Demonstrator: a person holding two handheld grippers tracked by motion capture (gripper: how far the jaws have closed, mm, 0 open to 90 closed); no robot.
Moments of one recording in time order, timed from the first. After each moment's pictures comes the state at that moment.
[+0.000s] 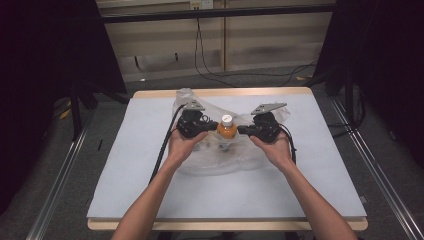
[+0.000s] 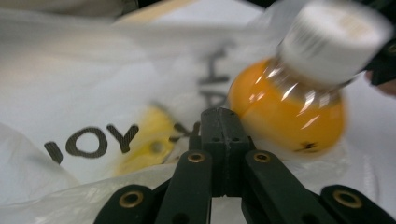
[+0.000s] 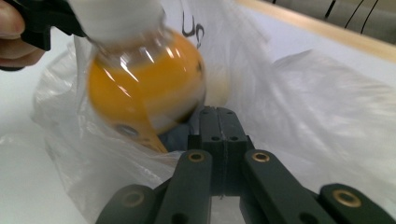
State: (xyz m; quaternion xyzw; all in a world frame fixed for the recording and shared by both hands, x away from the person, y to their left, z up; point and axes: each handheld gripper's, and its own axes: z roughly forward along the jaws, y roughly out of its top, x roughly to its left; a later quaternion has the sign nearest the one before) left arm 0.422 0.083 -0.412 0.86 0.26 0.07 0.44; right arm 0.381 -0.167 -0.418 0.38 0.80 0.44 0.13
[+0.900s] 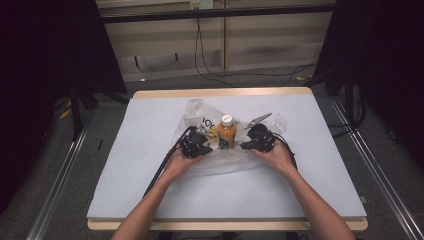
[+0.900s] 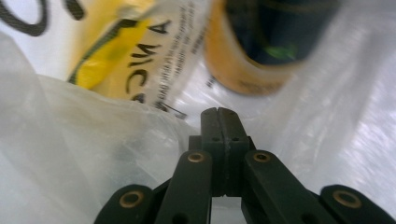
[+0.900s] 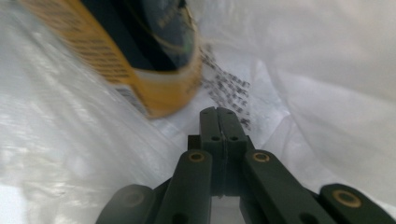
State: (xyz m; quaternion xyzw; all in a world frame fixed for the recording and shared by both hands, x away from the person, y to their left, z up) left arm 0.399 0.085 -0.468 0.93 0.21 0.07 0.29; right arm 0.390 -0.166 -0.472 0.38 0.87 0.31 0.08
